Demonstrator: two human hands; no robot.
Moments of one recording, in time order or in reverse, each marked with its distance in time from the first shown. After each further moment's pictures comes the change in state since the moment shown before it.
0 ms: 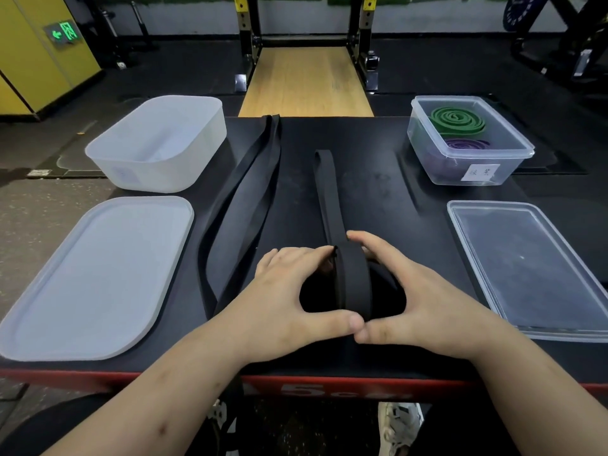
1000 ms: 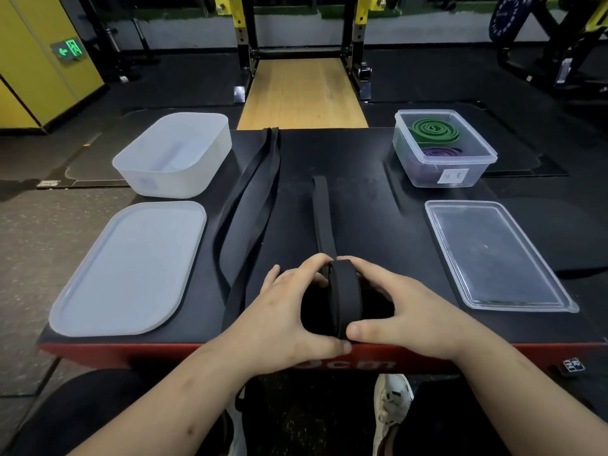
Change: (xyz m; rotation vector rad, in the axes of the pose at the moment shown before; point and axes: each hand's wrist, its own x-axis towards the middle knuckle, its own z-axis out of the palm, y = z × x) left_hand -0.043 0.024 0.013 -0.011 0.019 -0.007; right_hand -0.039 -0.020 0.014 0.031 -0.032 0.013
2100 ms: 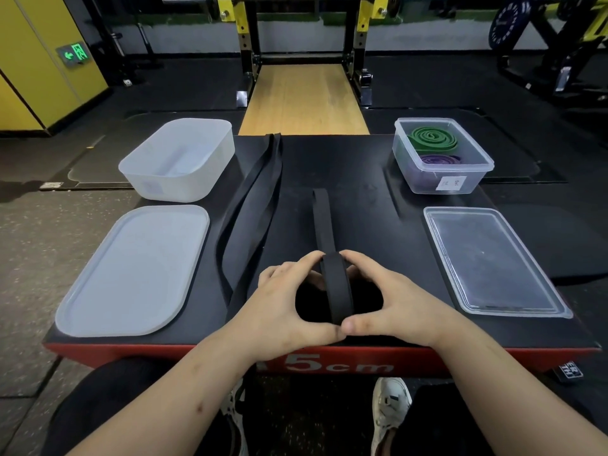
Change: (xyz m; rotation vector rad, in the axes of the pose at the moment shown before) left_hand 0.009 -0.013 -0.005 0.004 0.020 -0.082; right_hand 0.025 0.019 0.001 -0.018 0.017 0.026
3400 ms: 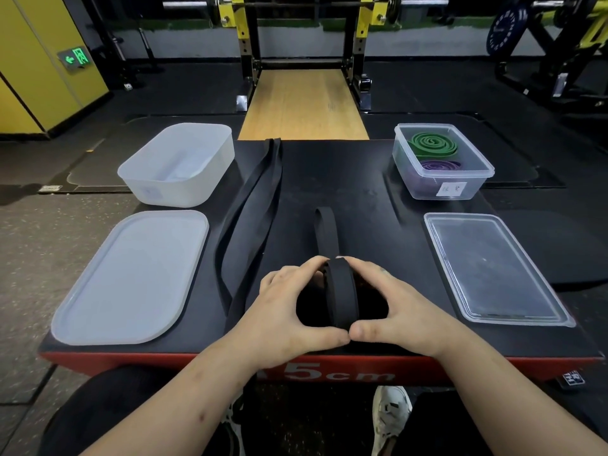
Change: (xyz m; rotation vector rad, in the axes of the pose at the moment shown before) left_hand 0.002 0.003 0.001 -0.044 0.030 0.035; right_hand -0.005 0.003 -0.002 0.058 0.018 -0.091
